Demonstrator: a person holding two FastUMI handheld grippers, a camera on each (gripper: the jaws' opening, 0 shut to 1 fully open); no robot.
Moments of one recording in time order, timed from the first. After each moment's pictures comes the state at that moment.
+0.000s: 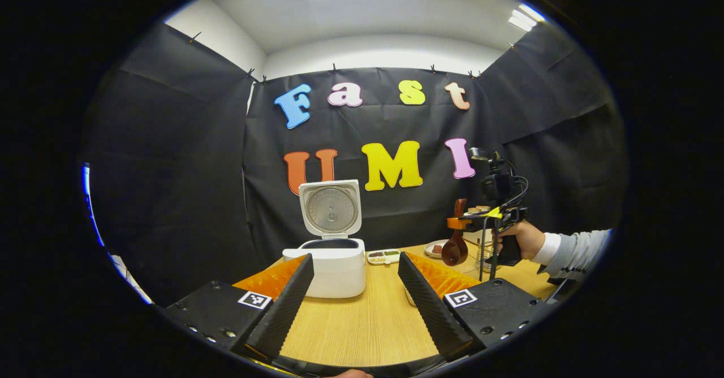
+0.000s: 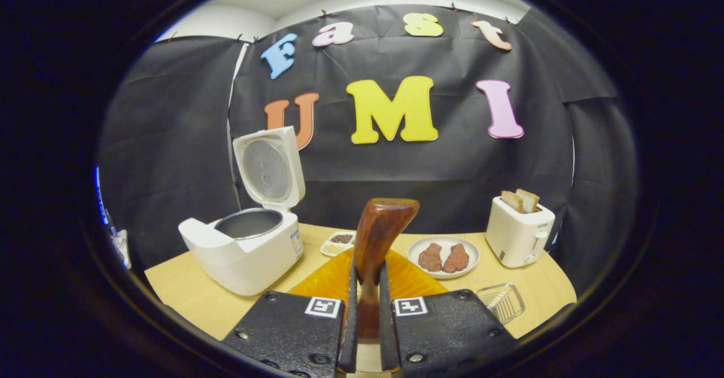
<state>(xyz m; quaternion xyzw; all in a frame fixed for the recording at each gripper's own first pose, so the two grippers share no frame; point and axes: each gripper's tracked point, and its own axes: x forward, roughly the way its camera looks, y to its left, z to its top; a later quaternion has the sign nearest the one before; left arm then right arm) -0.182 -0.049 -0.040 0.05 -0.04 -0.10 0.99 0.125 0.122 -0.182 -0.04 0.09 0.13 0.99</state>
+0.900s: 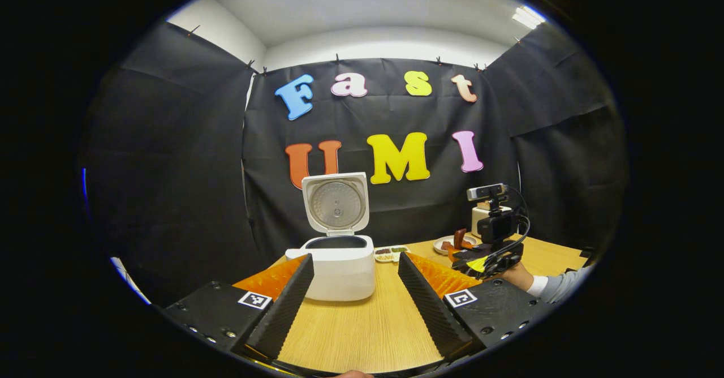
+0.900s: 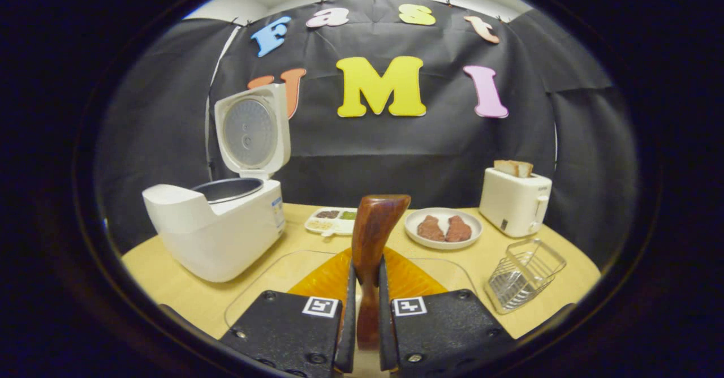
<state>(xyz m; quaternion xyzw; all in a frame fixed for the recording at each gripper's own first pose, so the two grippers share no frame) -0.125 -0.030 -0.048 0.03 -0.01 -0.09 1.00 0.129 0.150 -0.265 -0.01 0.11 0.08 0.99</state>
